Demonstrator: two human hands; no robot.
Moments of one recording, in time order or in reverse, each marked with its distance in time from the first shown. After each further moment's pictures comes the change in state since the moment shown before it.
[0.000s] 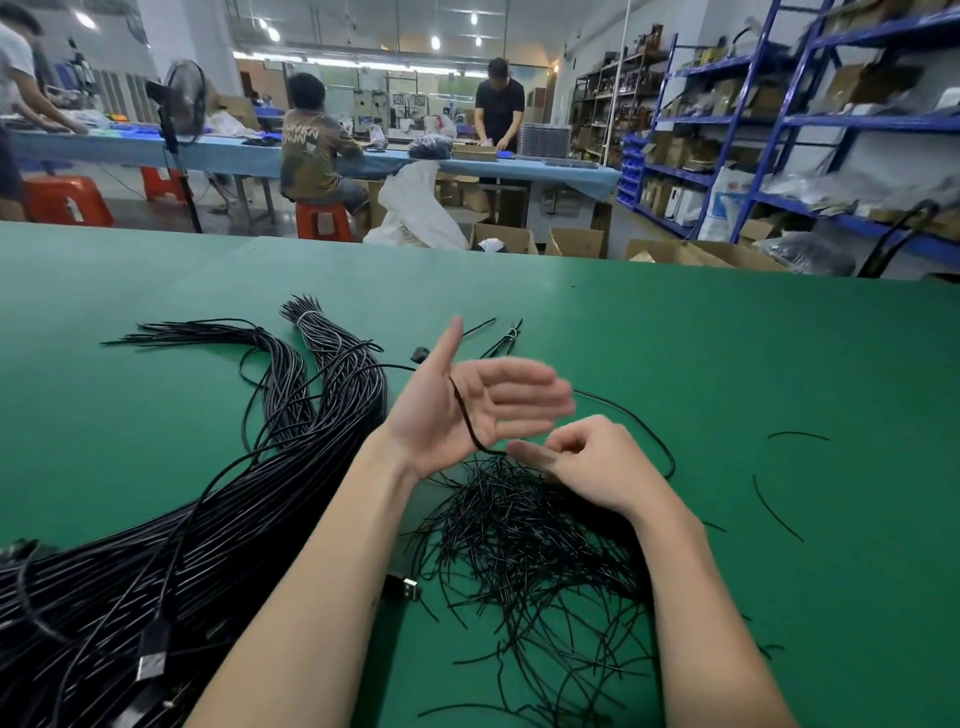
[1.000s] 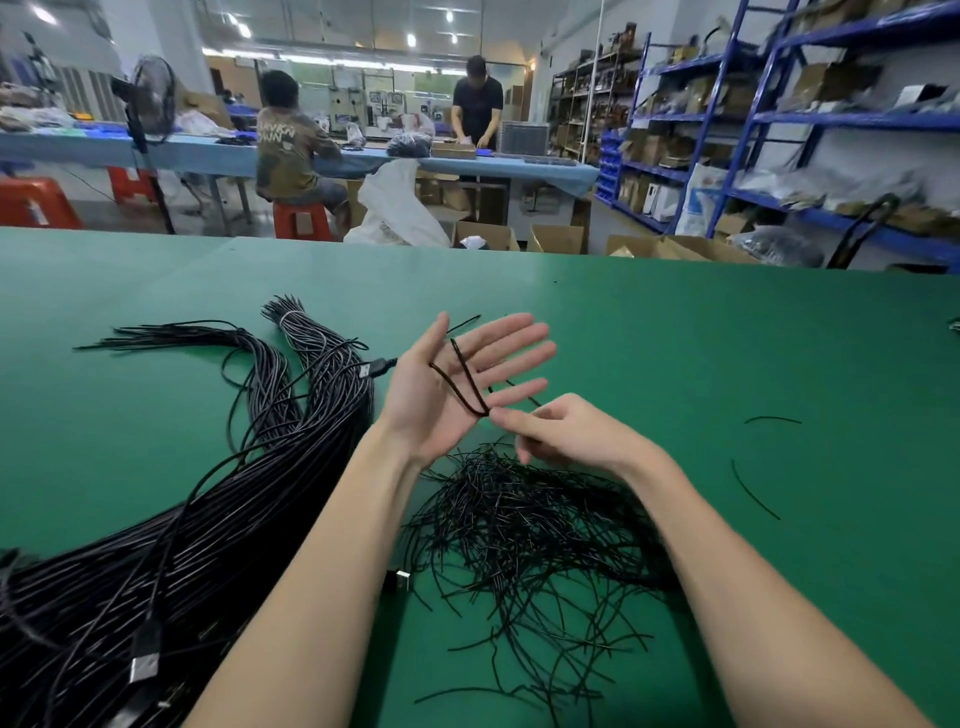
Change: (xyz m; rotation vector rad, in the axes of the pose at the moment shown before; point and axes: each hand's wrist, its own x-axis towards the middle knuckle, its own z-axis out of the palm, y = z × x) left_hand 0.008 -0.005 0.001 -0.066 0.125 0.182; right_hand 0.014 -0.015 -0.013 0.237 -0.285 -0.033
